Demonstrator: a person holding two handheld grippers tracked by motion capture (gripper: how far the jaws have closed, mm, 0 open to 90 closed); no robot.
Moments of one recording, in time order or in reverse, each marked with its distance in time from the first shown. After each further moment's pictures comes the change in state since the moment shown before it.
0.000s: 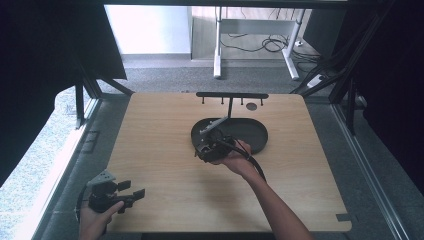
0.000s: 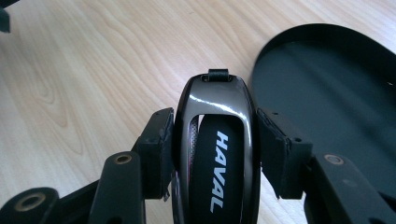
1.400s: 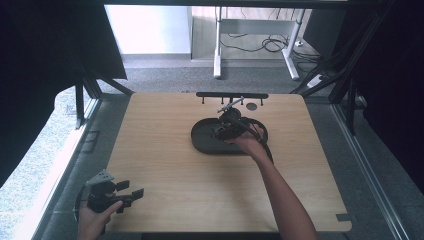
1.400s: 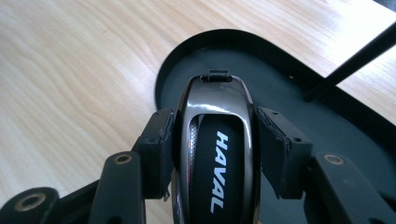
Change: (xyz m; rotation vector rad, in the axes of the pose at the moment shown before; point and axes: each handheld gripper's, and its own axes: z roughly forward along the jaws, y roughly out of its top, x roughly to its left) left arm 0.003 0.000 -0.002 -0.001 0.003 -0.006; right arm -0.072 0.011 -0.004 -0.001 -0.111 0.115
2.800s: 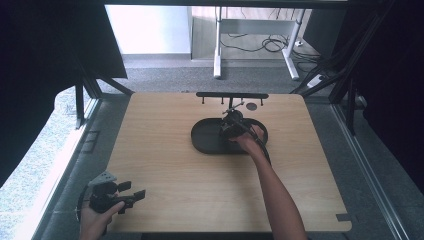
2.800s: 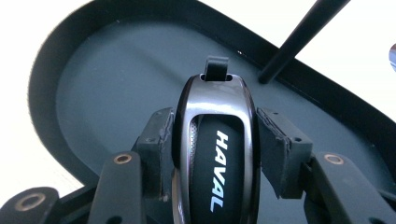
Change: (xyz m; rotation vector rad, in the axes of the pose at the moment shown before) left arm -0.002 -0.001 0.004 0.012 -0.005 0.002; right arm -0.039 -0.018 0.062 0.055 -0.140 0.057
